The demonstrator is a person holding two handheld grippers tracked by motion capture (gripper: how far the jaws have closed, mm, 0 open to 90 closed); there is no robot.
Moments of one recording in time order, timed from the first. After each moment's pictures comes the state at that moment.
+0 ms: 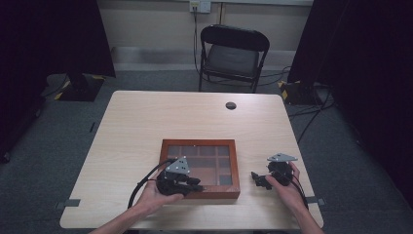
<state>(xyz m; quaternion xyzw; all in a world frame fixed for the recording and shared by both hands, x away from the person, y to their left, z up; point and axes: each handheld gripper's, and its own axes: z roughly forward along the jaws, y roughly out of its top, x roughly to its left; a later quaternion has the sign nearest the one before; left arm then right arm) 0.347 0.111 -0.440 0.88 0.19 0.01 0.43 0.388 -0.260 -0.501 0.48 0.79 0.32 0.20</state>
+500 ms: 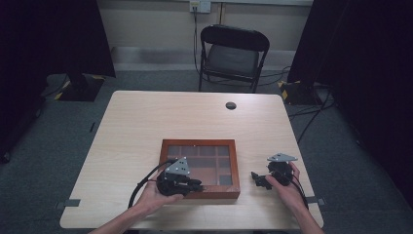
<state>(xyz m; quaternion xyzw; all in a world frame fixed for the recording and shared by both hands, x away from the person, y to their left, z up) 0.347 0.111 -0.441 0.88 0.18 0.01 0.44 0.388 -0.260 -0.501 0.48 0.79 0.32 0.20</state>
